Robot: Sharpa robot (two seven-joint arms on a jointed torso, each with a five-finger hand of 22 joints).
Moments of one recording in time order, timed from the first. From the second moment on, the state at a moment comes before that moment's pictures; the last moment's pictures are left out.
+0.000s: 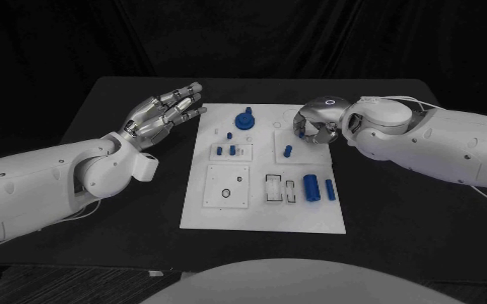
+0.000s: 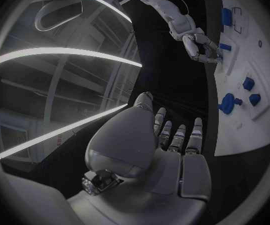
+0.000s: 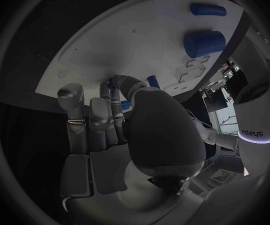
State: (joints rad) left arm 1.18 -0.98 -0.21 1.49 -0.09 0.14 0.66; left_hand 1.55 0.17 -0.19 0.27 0.52 0.49 0.07 0.06 0.06 0.03 0.04 0.27 0.04 0.06 0.15 0.04 0.02 0.15 0.11 0.27 0.06 0.43; right arm 1.27 -0.80 -0.21 1.40 -1.71 -0.18 0.03; right_hand 1.43 -0.17 0.44 0.06 0.39 0.95 0.12 0.37 0.37 1.04 0.06 0.38 0.22 1.37 -0.02 1.20 1.10 0.12 1.33 0.09 0.87 1.30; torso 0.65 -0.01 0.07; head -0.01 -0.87
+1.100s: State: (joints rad) left arm 1.18 -0.98 -0.21 1.49 -0.09 0.13 0.65; left_hand 1.56 0.17 -0.19 0.26 0.52 0.49 0.07 0.06 0.06 0.03 0.04 0.28 0.04 0.04 0.13 0.05 0.02 0.15 0.09 0.25 0.06 0.41; right arm 1.36 -0.73 -0.21 1.64 -1.69 -0.19 0.01; right_hand 1.43 -0.17 0.44 0.06 0.39 0.96 0.11 0.37 0.38 1.07 0.06 0.37 0.21 1.38 -0.02 1.20 1.10 0.12 1.32 0.08 0.87 1.30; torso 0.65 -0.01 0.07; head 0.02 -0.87
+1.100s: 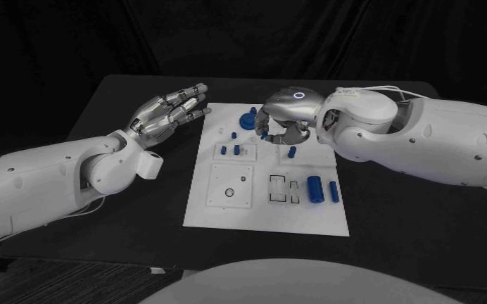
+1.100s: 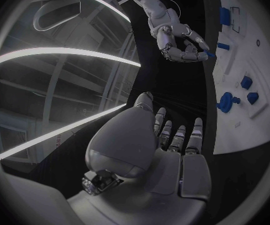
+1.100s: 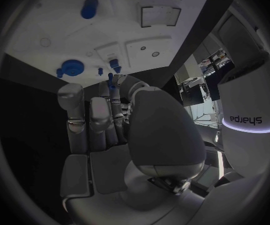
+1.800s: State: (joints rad) left arm 1.17 -1.00 -0.21 1.50 -0.09 0.04 0.67; left_hand 1.29 0.20 -0.27 0.28 0.13 0.09 -0.13 0.03 0.02 0.00 -0.04 0.11 0.03 -0.01 0.02 0.02 0.01 0.15 0.01 0.10 0.02 0.01; right arm 1.28 -0.63 -0.21 1.64 -1.68 -0.13 -0.02; right_hand 1.43 -0.17 0.44 0.06 0.39 0.96 0.11 0.37 0.38 1.08 0.06 0.36 0.21 1.38 -0.02 1.20 1.10 0.12 1.32 0.08 0.87 1.30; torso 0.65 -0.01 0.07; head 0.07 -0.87
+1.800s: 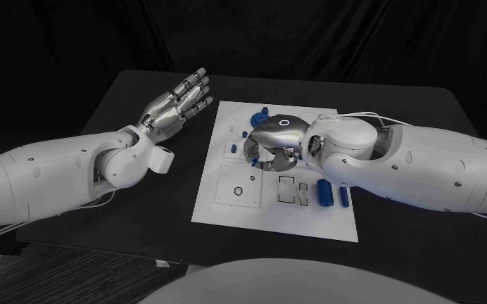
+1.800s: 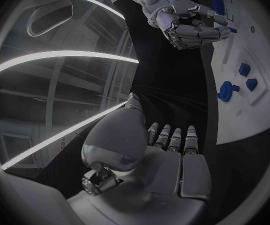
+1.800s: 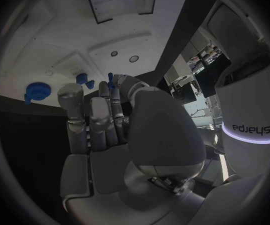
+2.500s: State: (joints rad) left arm 1.15 -1.00 -0.21 1.50 -0.09 -0.02 0.68; left_hand 1.26 0.18 -0.27 0.28 0.14 0.06 -0.04 0.03 0.02 0.00 -0.09 0.09 0.03 -0.02 -0.03 0.02 0.01 0.15 -0.01 -0.03 0.02 0.01; right arm 1.26 -0.62 -0.21 1.64 -1.68 -0.10 -0.04; right_hand 1.43 -0.17 0.44 0.06 0.39 0.96 0.11 0.37 0.38 1.08 0.07 0.36 0.21 1.38 -0.02 1.20 1.10 0.12 1.32 0.08 0.87 1.30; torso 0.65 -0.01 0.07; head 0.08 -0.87
